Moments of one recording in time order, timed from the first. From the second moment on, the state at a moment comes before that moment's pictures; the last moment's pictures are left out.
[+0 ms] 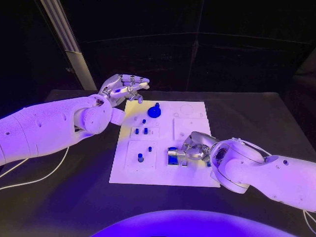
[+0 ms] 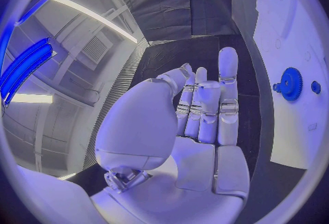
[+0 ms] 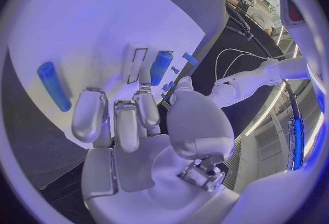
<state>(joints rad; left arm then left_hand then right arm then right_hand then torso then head) 1.25 -0.76 -0.14 1.32 0.00 -0.13 0.45 1.39 -0.09 0.40 0.06 0.06 1.02 0.17 0.19 0.08 1.05 0.10 0.36 0.13 1.28 0.01 1.15 0.78 0.16 1.31 0.11 0.43 0.96 0.97 -0.81 -0.04 1.79 -1.32 -0.34 -0.57 0.97 0.01 -0.29 0.29 0.06 1.06 0.06 0.38 0.28 1.44 -0.02 1.24 1.29 1.46 -0.08 1.49 1.31 0.08 1.41 0.03 1.36 1.15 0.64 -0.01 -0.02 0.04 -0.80</state>
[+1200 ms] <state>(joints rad) 1.25 -0.78 -0.15 1.32 0.00 -0.12 0.44 1.39 -0.09 0.40 0.06 0.06 1.02 0.17 0.19 0.08 1.05 0.10 0.37 0.13 1.28 0.01 1.15 0.78 0.16 1.31 0.11 0.43 0.96 0.97 -1.06 -0.04 1.89 -1.39 -0.37 -0.48 1.24 0.04 -0.20 0.18 0.27 1.01 0.08 0.32 0.30 1.44 0.00 1.23 1.31 1.47 -0.07 1.49 1.31 0.08 1.42 0.03 1.36 1.17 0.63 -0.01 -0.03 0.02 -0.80</state>
